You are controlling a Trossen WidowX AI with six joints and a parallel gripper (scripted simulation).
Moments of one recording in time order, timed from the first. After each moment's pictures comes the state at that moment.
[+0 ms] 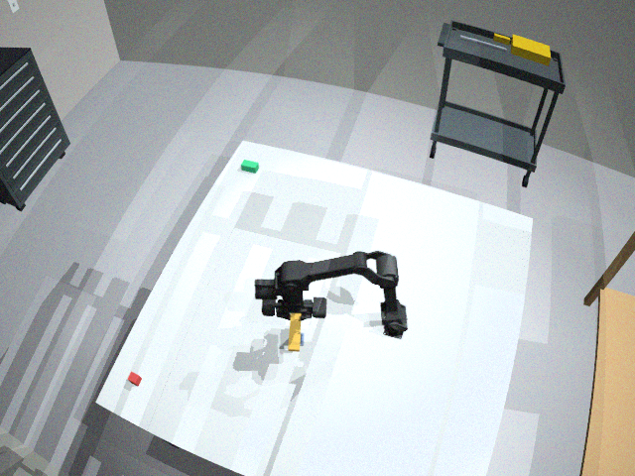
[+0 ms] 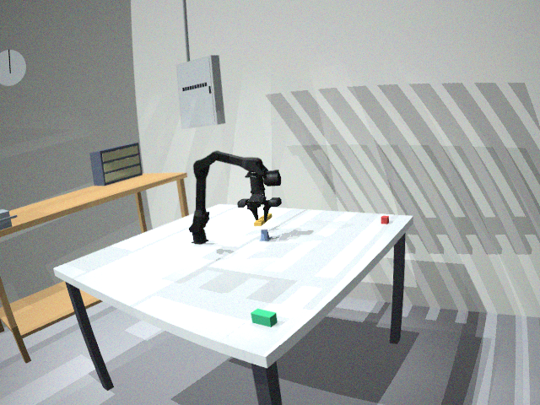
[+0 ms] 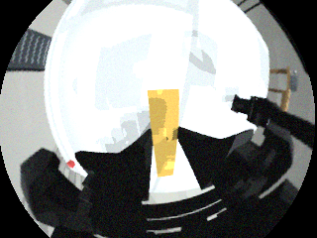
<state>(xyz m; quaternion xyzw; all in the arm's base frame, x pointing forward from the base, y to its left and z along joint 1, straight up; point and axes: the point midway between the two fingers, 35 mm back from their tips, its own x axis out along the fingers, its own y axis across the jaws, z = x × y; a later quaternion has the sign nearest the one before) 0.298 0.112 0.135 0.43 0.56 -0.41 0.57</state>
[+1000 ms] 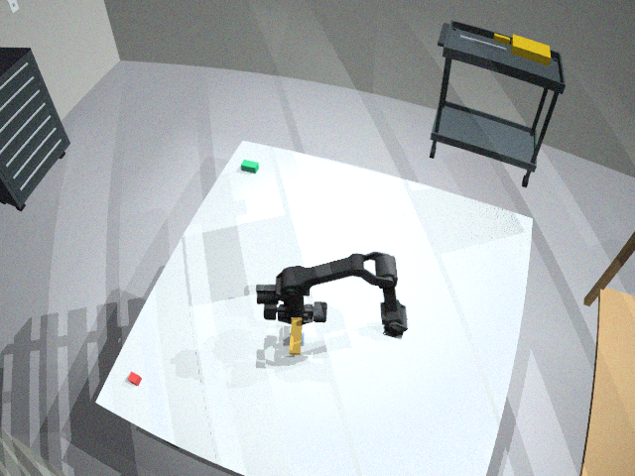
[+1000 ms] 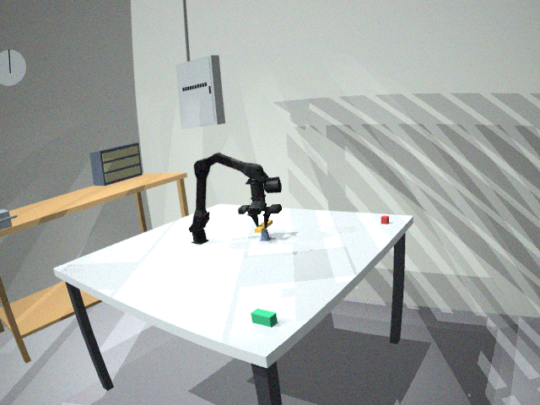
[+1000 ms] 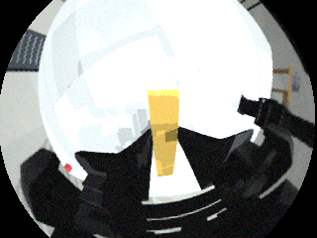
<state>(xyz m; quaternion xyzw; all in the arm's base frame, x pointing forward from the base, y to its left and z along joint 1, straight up) 0.298 0.111 0.106 0.43 0.56 -0.41 0.57</state>
